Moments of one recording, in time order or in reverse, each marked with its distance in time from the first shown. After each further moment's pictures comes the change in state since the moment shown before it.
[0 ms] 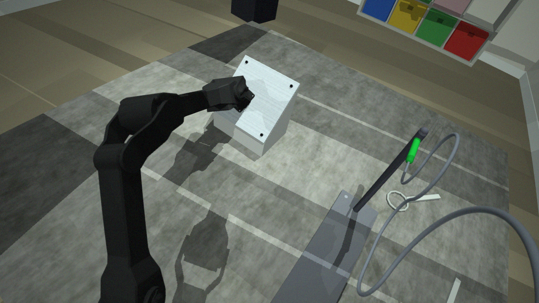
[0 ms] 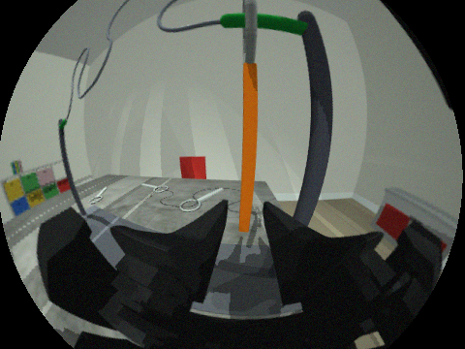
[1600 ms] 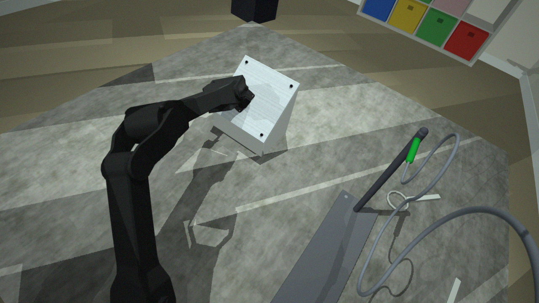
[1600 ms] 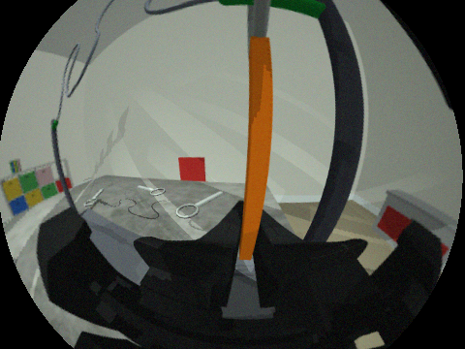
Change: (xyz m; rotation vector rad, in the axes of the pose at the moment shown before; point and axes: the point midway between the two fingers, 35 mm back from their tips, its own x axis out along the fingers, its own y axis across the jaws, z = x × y) arm 0.023 0.001 0.003 -0.005 -0.006 -0.001
